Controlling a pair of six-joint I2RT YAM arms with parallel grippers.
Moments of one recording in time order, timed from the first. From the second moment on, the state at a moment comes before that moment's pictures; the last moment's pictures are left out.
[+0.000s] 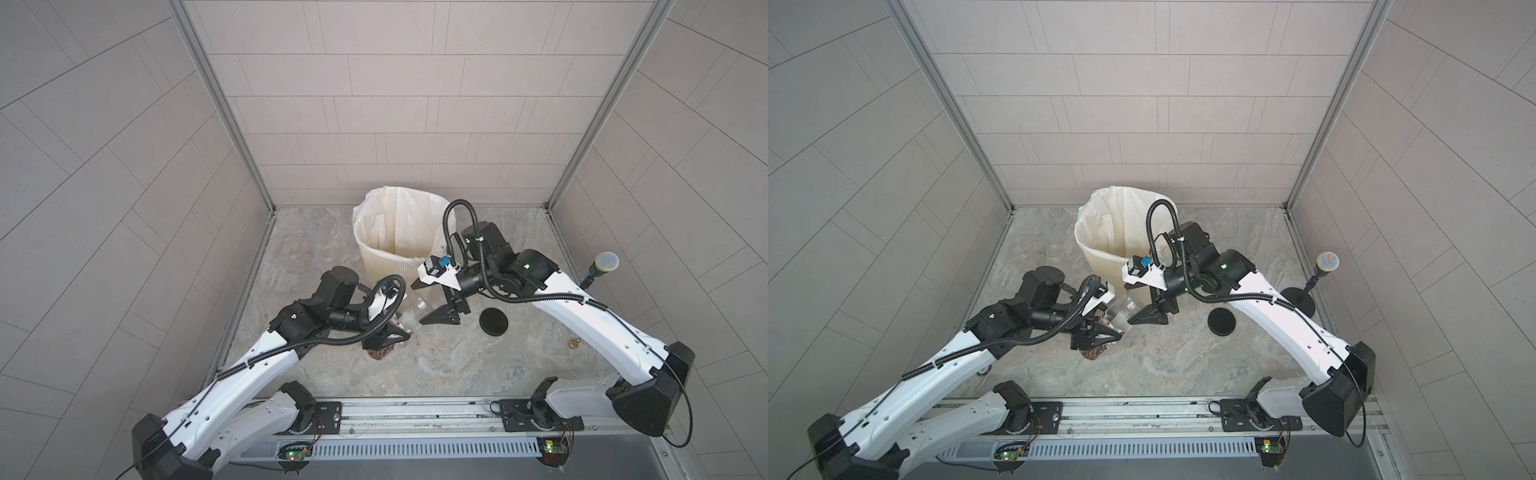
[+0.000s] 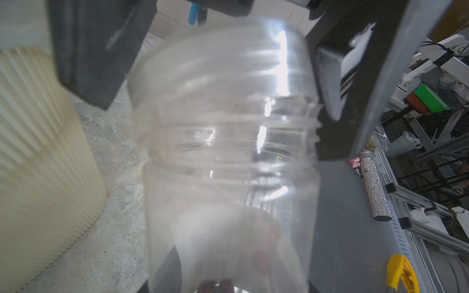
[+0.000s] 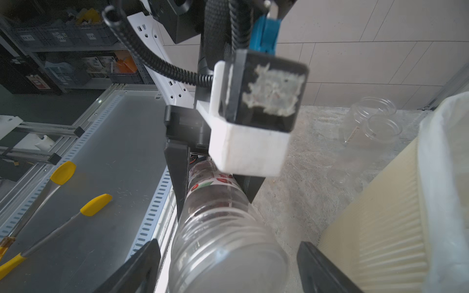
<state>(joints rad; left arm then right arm) -0.66 0.93 0.85 -0.58 0.75 0.12 0.65 1.33 1.36 -0.81 -0.92 -0.60</state>
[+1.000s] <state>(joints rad) -0.66 0.90 0.85 -0.61 0.71 0.13 0.63 1.34 1.36 -0.71 -1.01 -0.40</state>
